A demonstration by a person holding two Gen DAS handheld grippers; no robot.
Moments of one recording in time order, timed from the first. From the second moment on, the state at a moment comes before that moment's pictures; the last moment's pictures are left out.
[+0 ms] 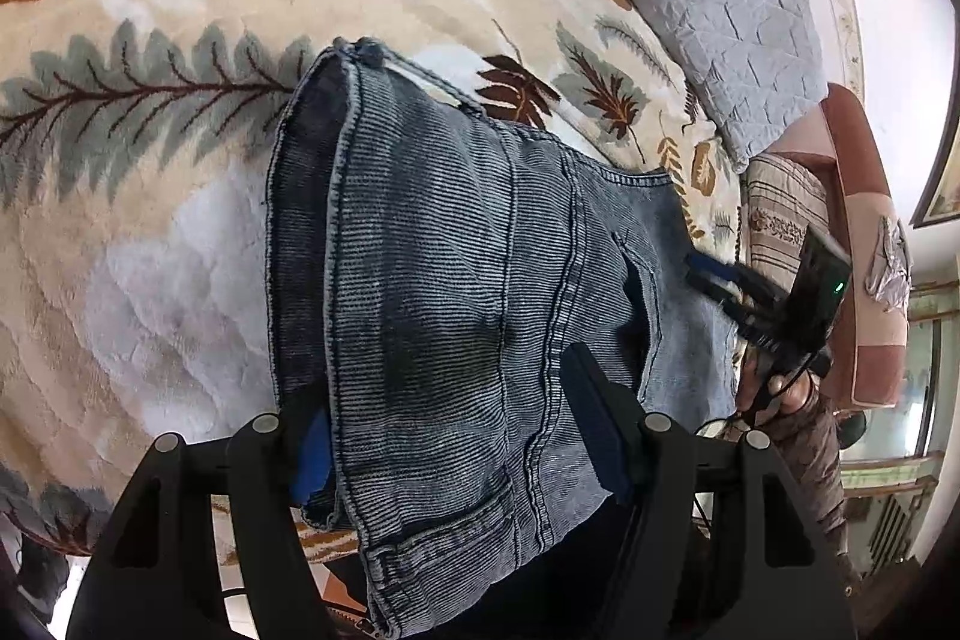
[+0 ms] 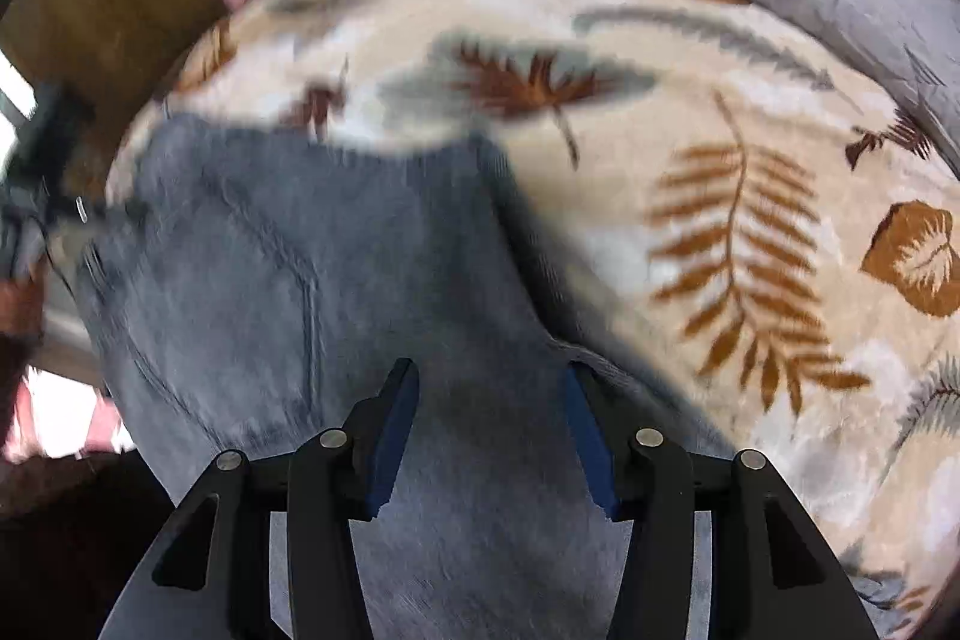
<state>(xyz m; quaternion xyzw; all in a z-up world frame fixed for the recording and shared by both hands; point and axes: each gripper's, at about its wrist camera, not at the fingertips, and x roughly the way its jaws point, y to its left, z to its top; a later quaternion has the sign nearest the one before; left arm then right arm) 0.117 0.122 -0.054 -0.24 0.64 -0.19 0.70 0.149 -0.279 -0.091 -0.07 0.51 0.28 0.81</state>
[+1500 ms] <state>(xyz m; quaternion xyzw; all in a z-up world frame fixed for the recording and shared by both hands) 0.030 0.102 0.007 -0.26 0.58 -0.22 0.75 0.014 -0.440 -0.048 0.16 0.42 0.05 0.89</state>
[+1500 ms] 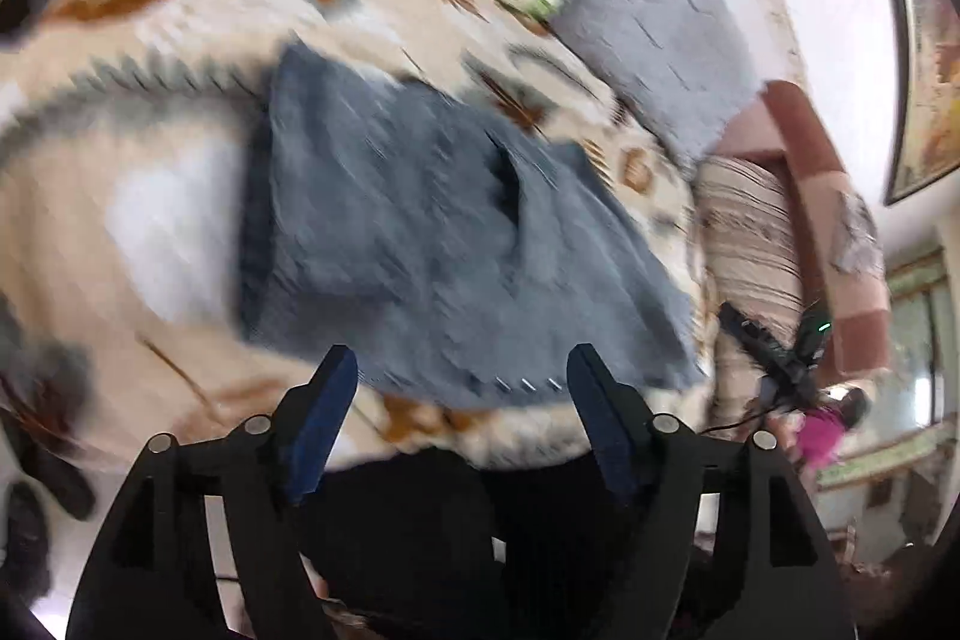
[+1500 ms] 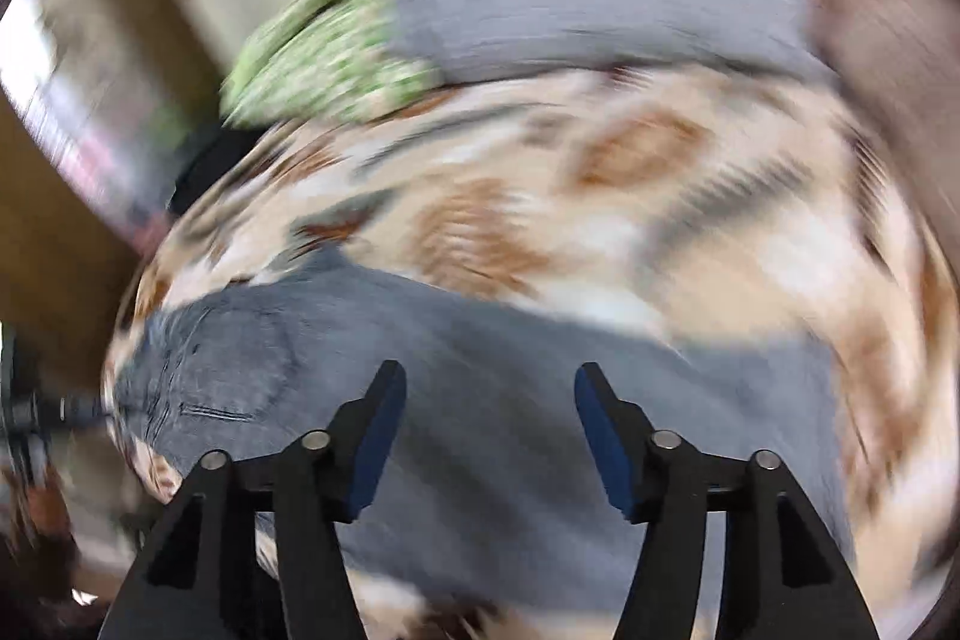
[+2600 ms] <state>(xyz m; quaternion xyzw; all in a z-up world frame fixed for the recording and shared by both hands) 0.035 0.105 -0.059 -0.34 0.65 -0.14 0.67 -0.118 -0.563 -0.171 0.46 0.36 -0.05 0.81</state>
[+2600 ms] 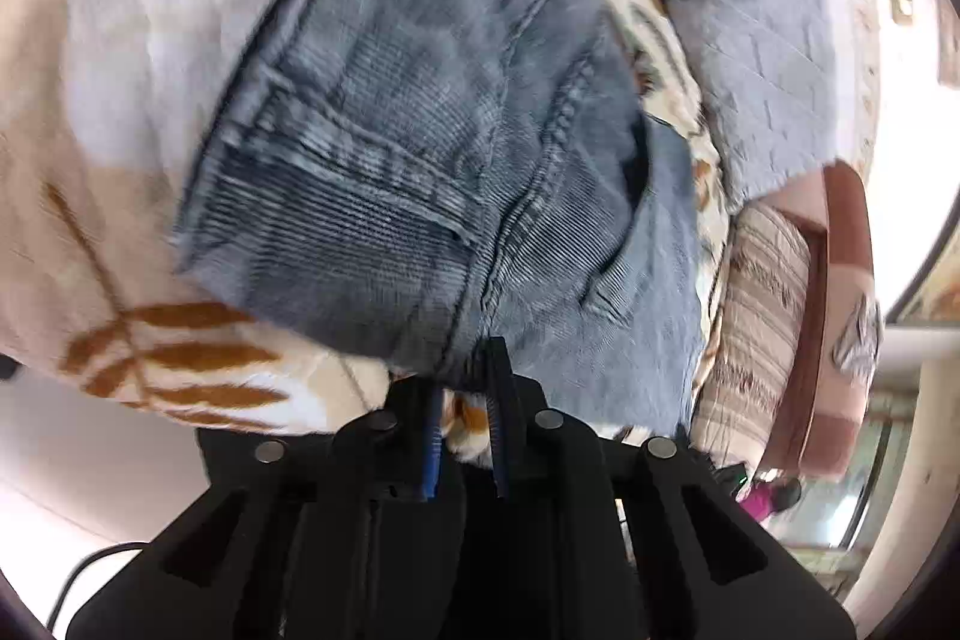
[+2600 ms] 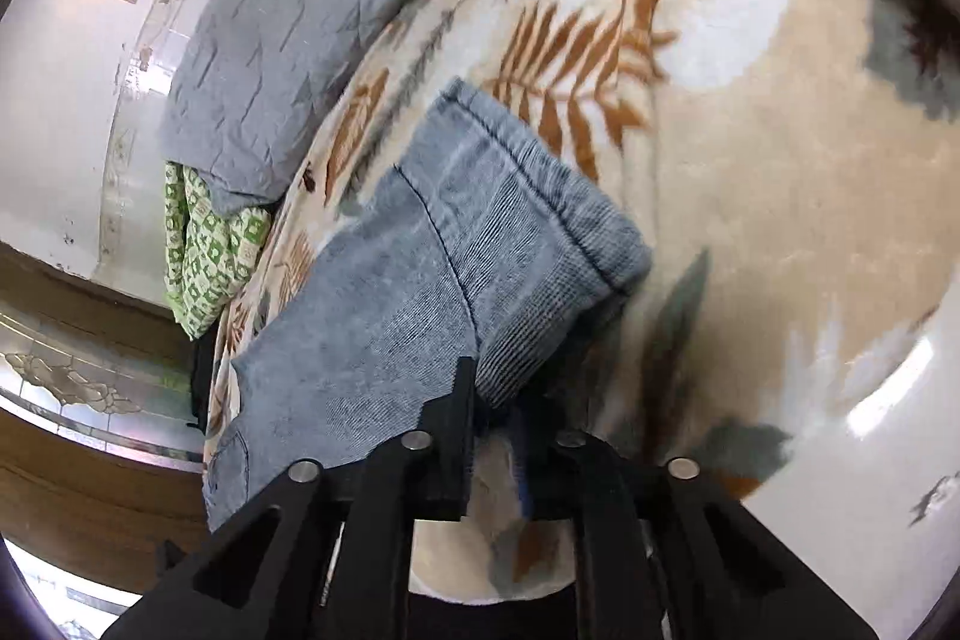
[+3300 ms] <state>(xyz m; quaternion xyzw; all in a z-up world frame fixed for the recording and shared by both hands) 0.095 0.108 -0.032 -0.25 0.61 -0.09 0.74 0.050 -0.576 -0.123 0.19 0.43 -0.08 0.88</state>
